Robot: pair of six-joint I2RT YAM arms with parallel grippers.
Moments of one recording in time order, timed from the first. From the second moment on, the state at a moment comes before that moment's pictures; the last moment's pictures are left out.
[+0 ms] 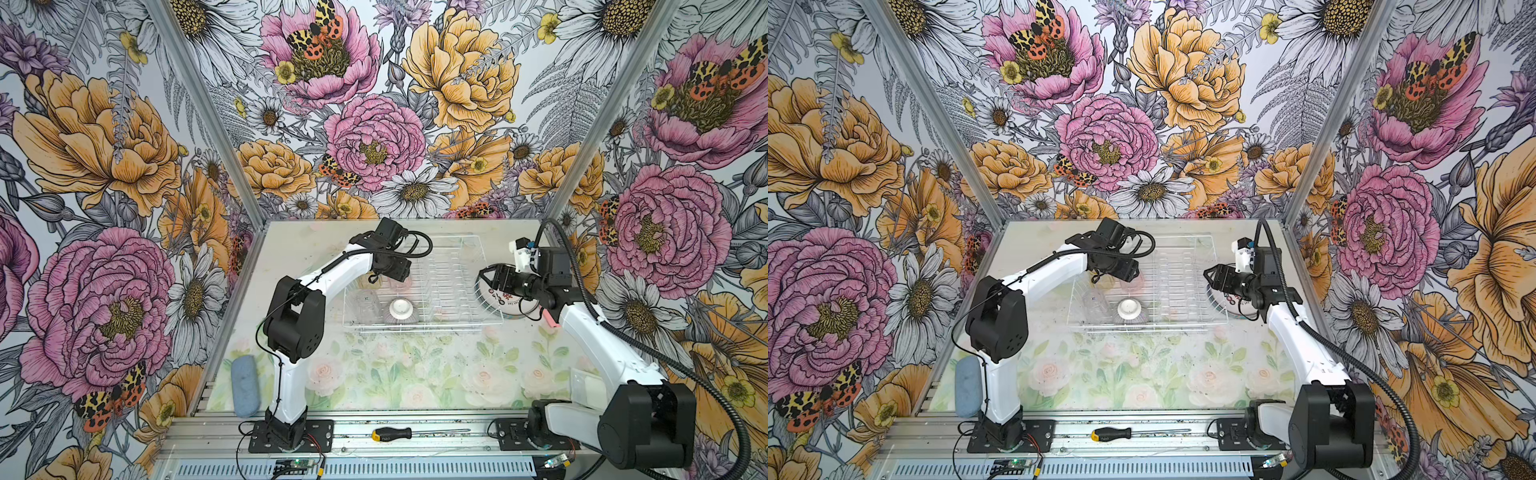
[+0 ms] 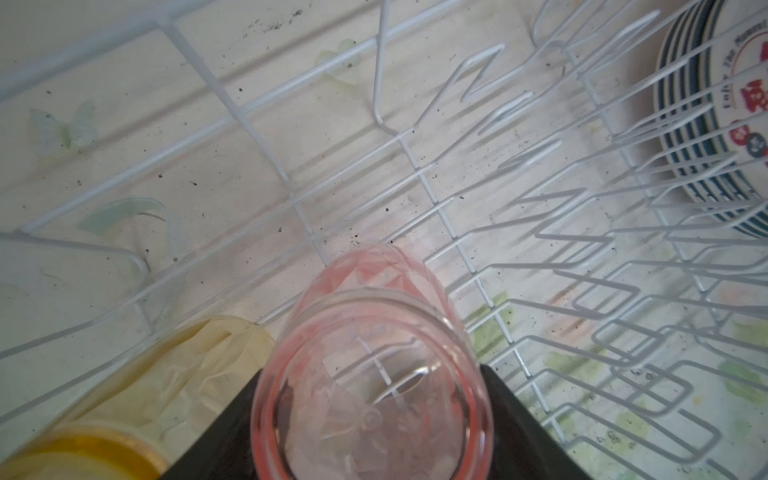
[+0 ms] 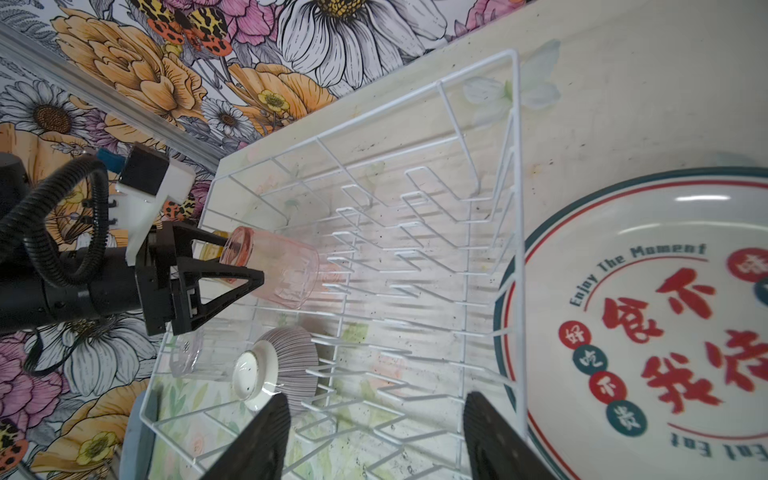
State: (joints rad) left arm -0.53 1.98 1.68 -0.71 0.10 -0.07; right arm -0.01 1.22 0.87 -0.34 -0.61 0.35
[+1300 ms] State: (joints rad) left arm -0.47 1.72 1.48 -0.25 0.80 -0.46; right arm 0.20 1.24 0.62 0.64 -0.90 0.88
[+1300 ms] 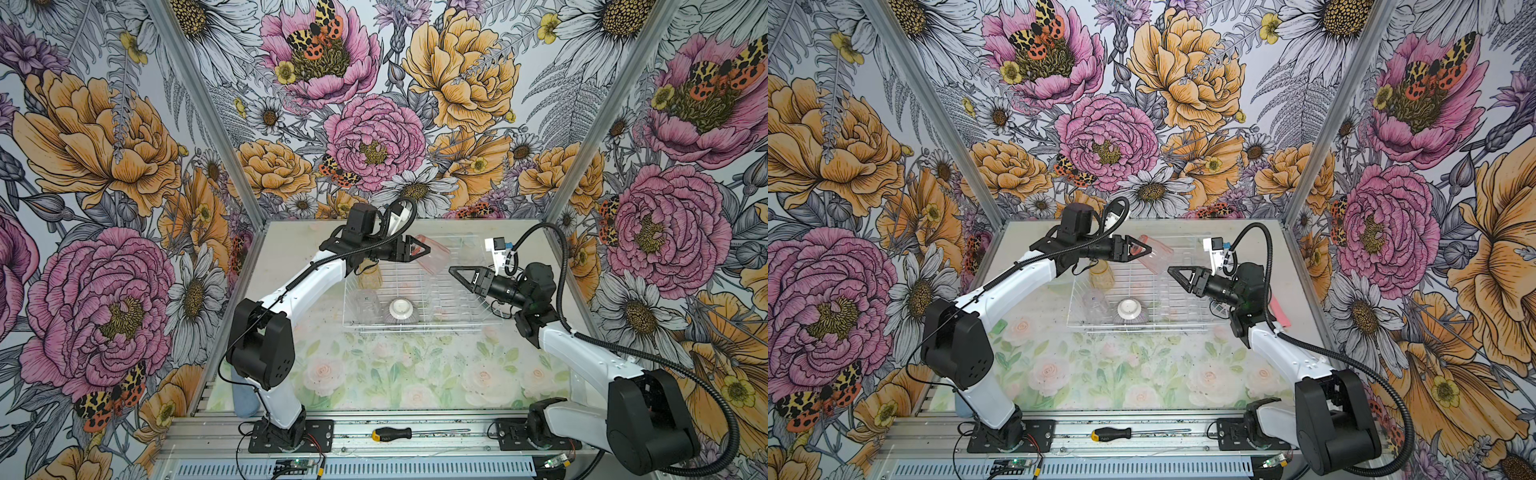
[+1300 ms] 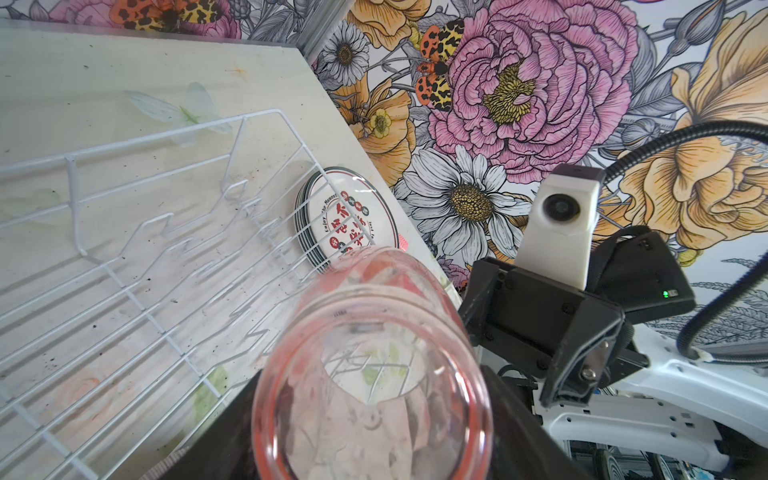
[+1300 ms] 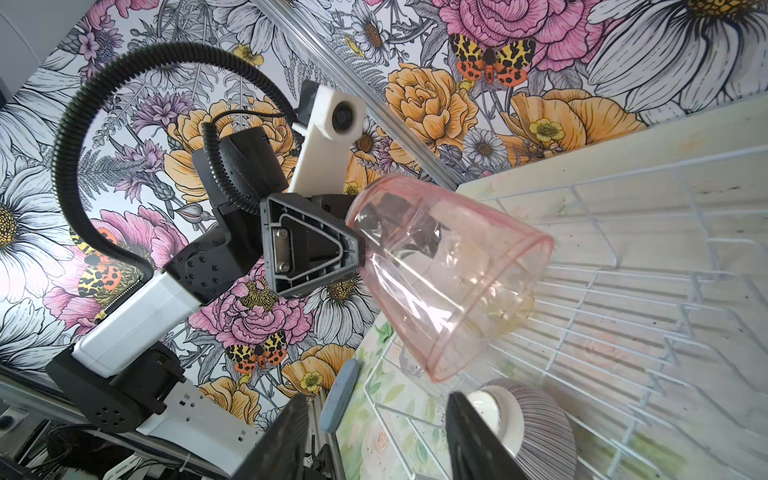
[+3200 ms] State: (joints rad) left arm -0.50 1.70 1.41 0.01 0.92 -0.64; right arm 0.25 1.37 0.70 1.03 -0.86 1.12
